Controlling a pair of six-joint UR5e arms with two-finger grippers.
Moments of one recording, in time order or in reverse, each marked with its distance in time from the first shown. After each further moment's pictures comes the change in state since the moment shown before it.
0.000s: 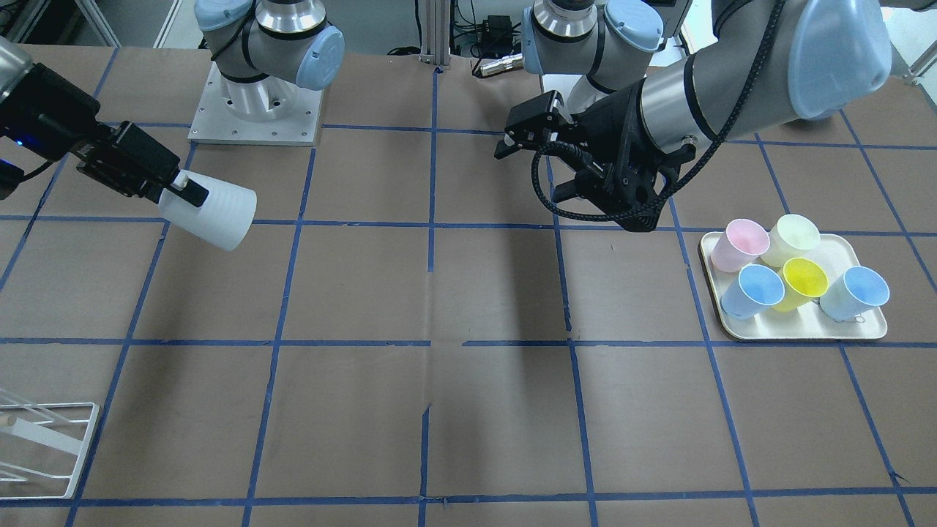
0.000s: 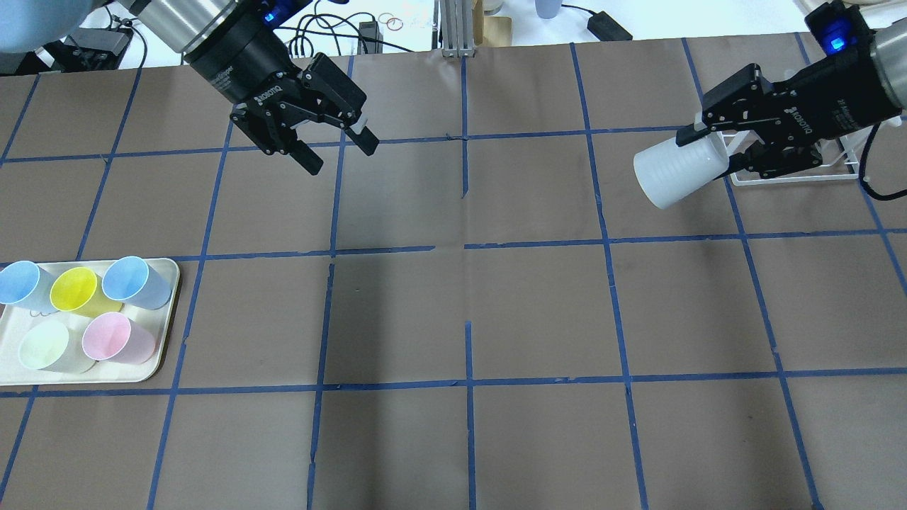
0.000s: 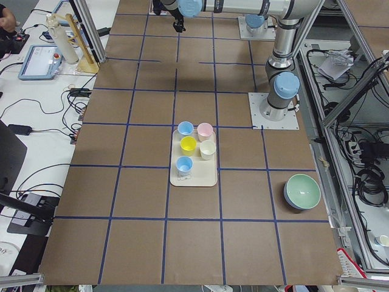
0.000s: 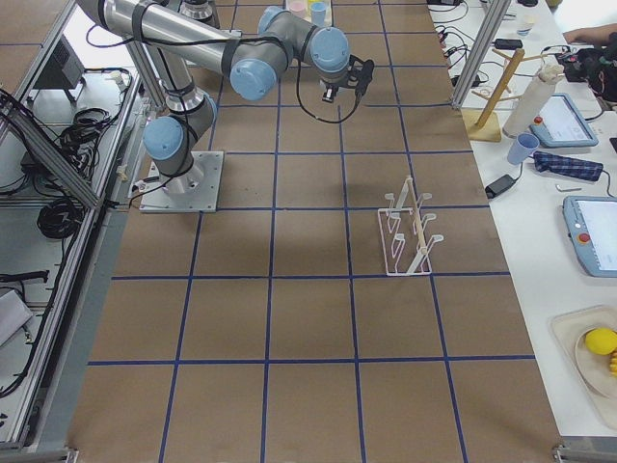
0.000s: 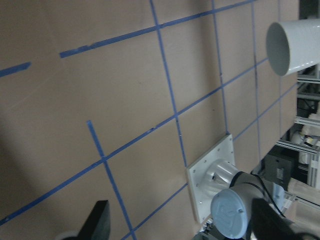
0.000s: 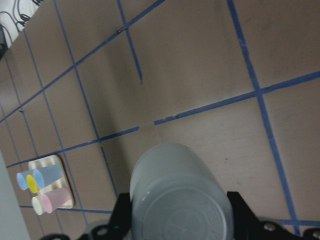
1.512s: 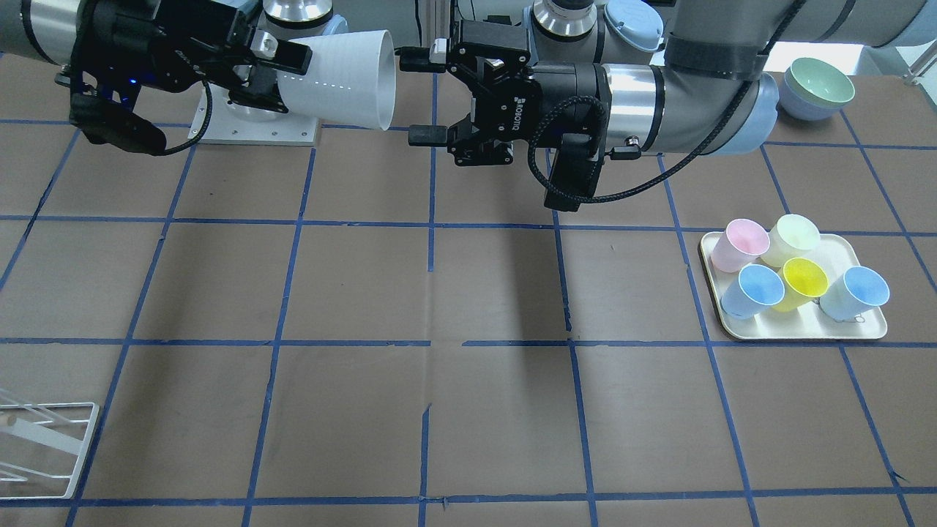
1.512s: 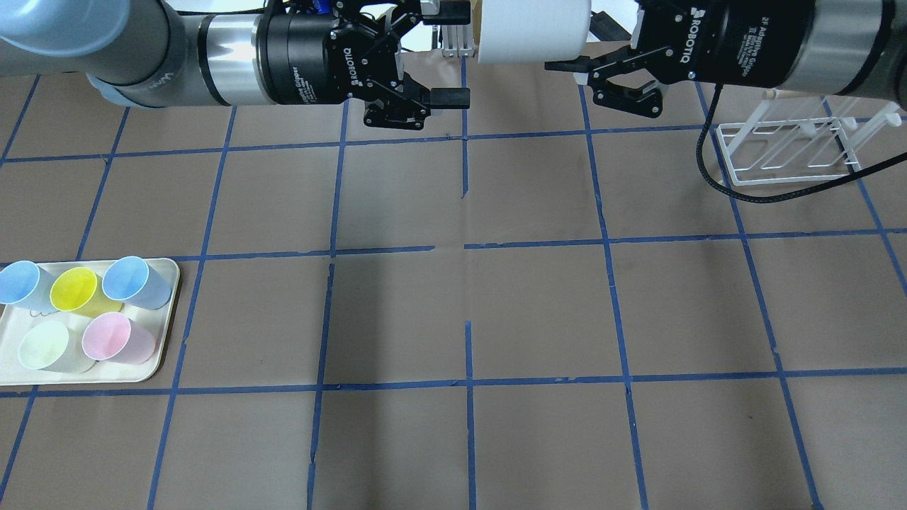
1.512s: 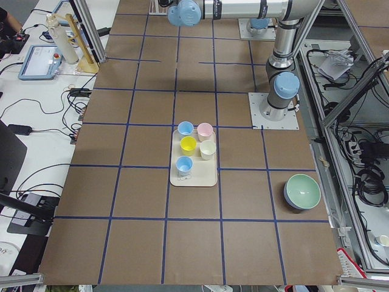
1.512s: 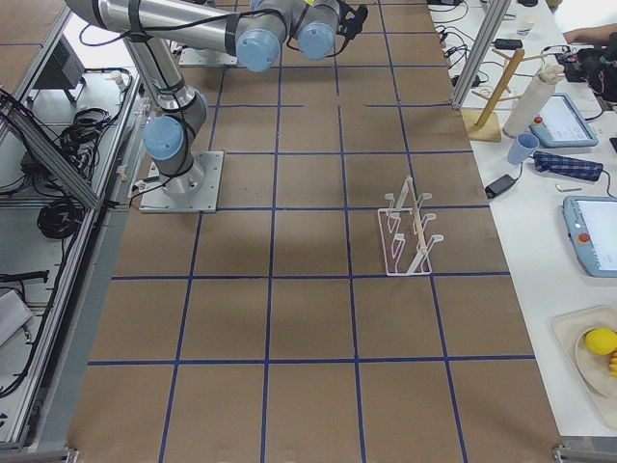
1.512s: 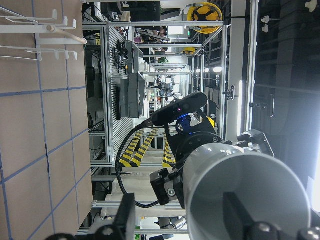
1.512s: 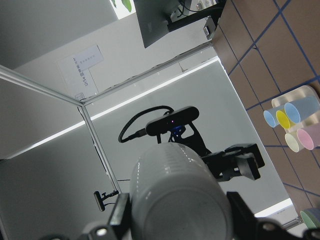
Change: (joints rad) left arm -0.013 -0.005 -0.085 -0.706 -1.059 0.735; right arm 0.146 -0.068 0.006 0.380 0.924 0.088
